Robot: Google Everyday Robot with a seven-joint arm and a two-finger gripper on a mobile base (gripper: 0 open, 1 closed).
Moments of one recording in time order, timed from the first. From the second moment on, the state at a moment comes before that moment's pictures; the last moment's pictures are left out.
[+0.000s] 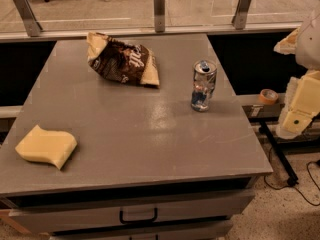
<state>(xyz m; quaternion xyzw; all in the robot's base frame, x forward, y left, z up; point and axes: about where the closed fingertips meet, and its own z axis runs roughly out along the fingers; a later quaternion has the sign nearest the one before) 0.438 -0.217 0.977 -0.60 0.78 -0.03 0.16</state>
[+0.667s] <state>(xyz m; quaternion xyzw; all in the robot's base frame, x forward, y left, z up) 0.459 -0.182 0.987 -0.61 0.76 -0.02 0.20</state>
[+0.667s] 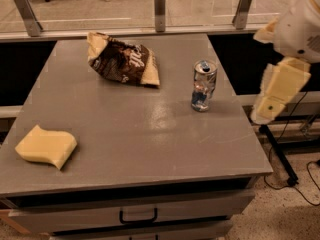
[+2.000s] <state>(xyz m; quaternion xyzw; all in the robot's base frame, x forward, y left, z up) 0.582 0.033 0.984 -0.63 0.71 0.03 0.31</state>
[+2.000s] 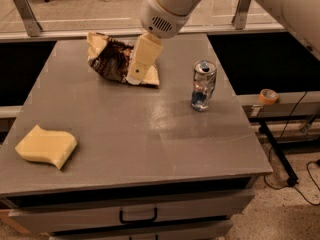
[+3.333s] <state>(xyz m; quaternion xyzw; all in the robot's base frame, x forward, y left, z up) 0.667 0.074 0.942 -0.59 0.71 0.04 0.37</state>
